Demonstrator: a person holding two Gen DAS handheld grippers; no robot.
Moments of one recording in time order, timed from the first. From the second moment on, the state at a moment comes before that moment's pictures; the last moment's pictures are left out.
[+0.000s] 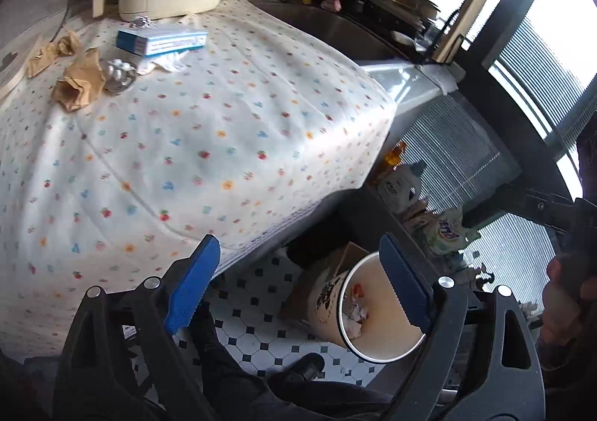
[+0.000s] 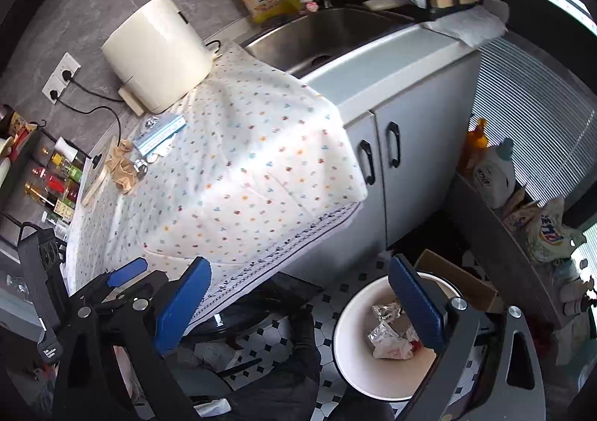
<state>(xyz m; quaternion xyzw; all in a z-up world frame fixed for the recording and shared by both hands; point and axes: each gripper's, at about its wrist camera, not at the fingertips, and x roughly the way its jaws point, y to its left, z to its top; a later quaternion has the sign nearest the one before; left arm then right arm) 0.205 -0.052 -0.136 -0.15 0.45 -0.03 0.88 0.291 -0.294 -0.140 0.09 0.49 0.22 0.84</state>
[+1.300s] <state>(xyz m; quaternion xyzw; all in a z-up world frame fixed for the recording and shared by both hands) 0.297 0.177 -0.139 -0.17 0.40 -0.01 0.90 0.355 -0.055 -0.113 0.05 0.46 0.23 0.85</state>
